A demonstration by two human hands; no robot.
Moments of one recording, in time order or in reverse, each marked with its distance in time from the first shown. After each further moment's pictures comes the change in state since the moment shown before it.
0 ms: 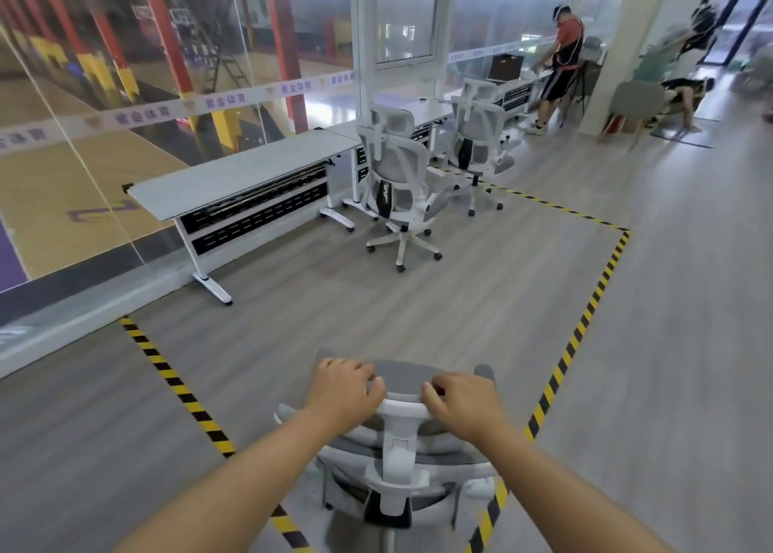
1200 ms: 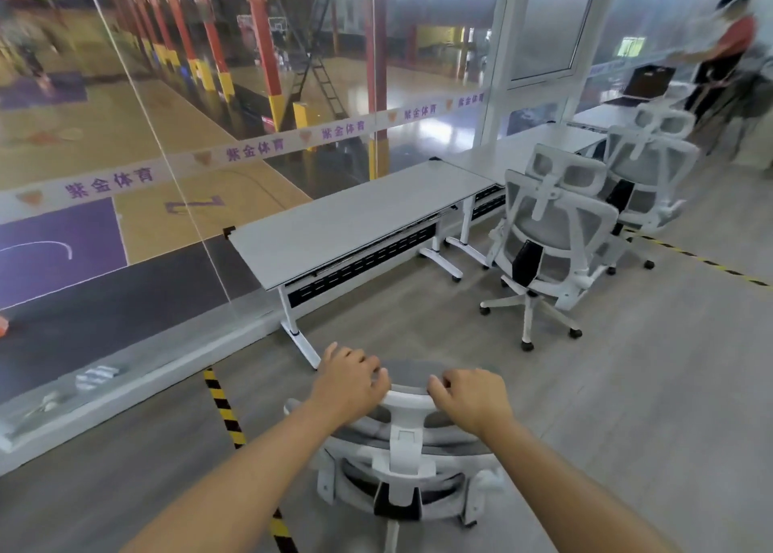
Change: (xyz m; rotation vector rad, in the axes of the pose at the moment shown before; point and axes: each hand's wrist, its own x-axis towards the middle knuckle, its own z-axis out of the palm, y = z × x) left_hand 0.348 -0.628 -0.001 0.105 -0.051 -0.224; right_hand 0.660 -0.320 0.143 -0.068 -0.063 -0.059
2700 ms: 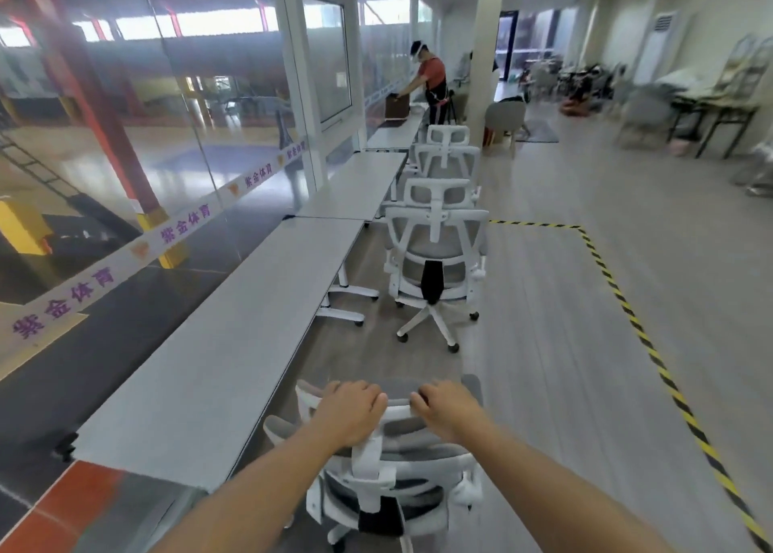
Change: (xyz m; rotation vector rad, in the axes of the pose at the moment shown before) left_hand 0.306 -0.258 -0.008 -0.065 -0.281 0.719; right_hand 0.278 -0.208 0.030 0.142 -0.017 0.540
